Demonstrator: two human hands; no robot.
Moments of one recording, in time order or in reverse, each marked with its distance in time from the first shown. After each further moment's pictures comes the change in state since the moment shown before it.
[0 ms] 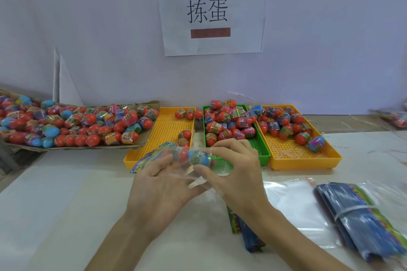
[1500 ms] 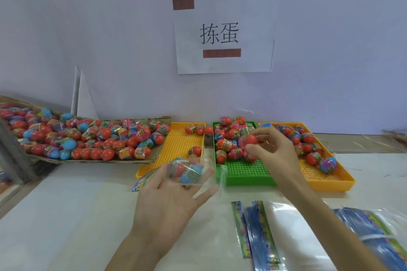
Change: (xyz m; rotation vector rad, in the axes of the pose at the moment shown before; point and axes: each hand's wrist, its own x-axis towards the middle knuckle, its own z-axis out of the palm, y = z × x) left_hand 0.000 0.011 0.009 -0.199 0.181 0.050; right_hand 0.062 0.046 -0.040 0.455 -0.055 0.377
